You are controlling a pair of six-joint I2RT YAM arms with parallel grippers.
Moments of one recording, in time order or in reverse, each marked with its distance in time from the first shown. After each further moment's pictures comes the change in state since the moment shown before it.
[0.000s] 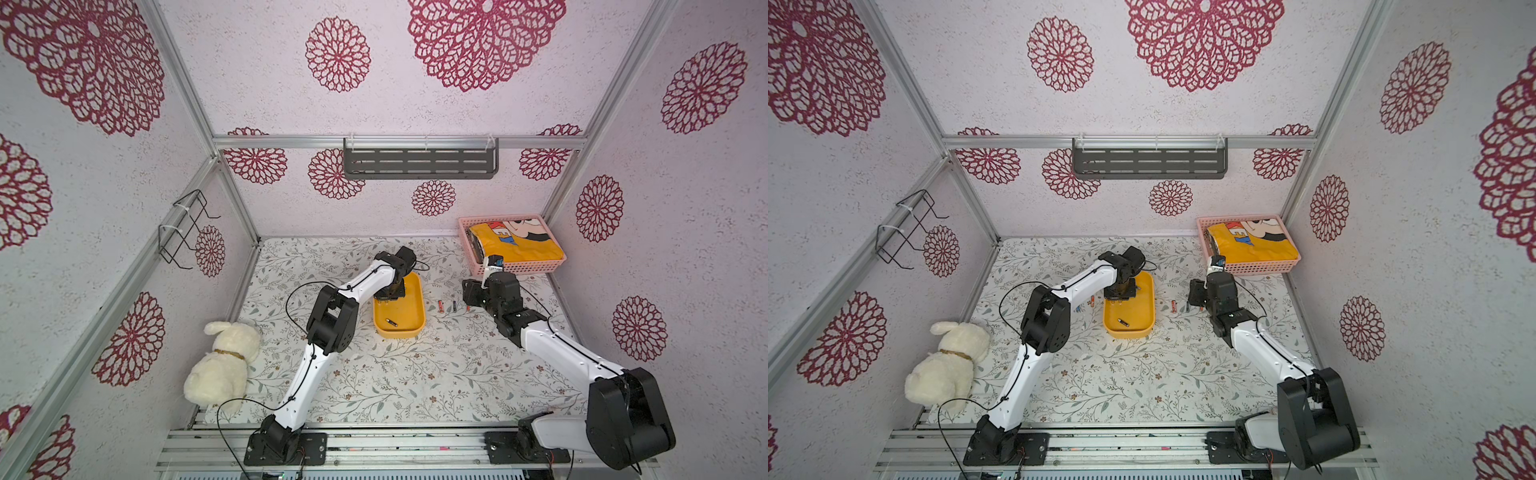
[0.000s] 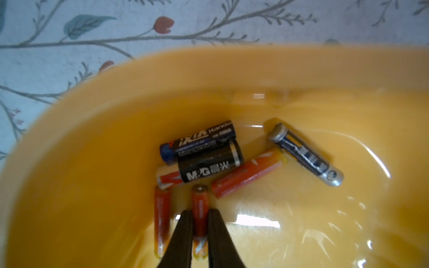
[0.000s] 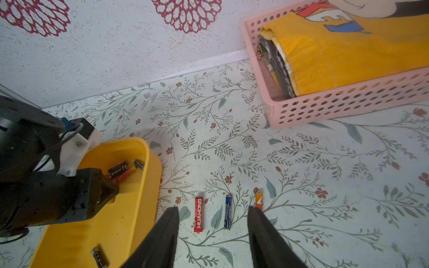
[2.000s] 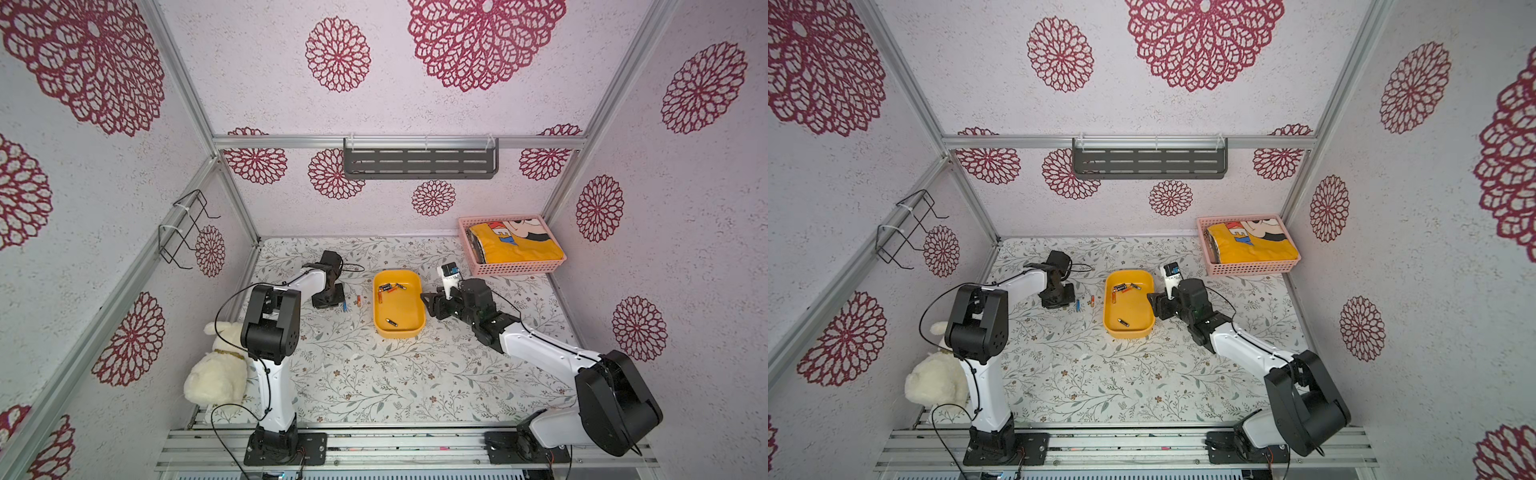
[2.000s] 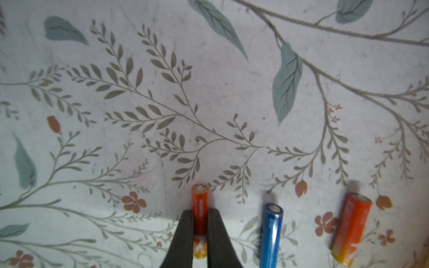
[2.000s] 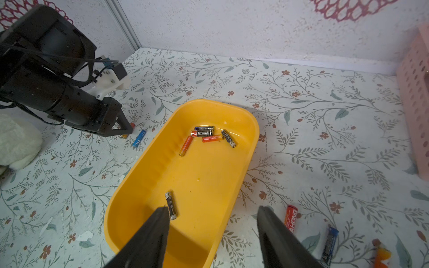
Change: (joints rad) left arm 0.387 -0.431 -0.741 0.387 0.122 0.264; right arm 0.224 0.087 -0.005 0.150 -0.208 -0.185
